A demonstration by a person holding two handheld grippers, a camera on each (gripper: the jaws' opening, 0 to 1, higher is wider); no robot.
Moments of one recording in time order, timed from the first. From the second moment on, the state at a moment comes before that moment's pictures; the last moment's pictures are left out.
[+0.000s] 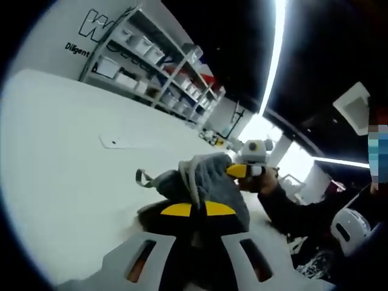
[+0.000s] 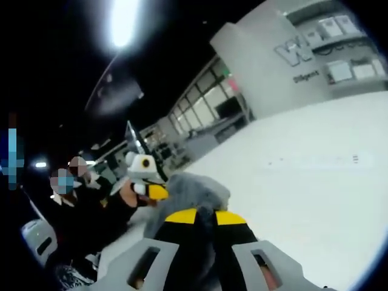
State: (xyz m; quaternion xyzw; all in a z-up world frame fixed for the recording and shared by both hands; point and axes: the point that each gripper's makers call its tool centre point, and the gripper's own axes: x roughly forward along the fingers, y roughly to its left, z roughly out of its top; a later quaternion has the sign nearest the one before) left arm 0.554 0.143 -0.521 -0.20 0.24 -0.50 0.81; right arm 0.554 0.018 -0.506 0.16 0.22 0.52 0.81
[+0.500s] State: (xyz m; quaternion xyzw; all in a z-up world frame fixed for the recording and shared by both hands) left arm 0.543 0.142 -0.509 -0.18 0.20 -0.50 0.82; right arm 0.537 0.018 -0.490 0.14 0.18 0.53 0.82
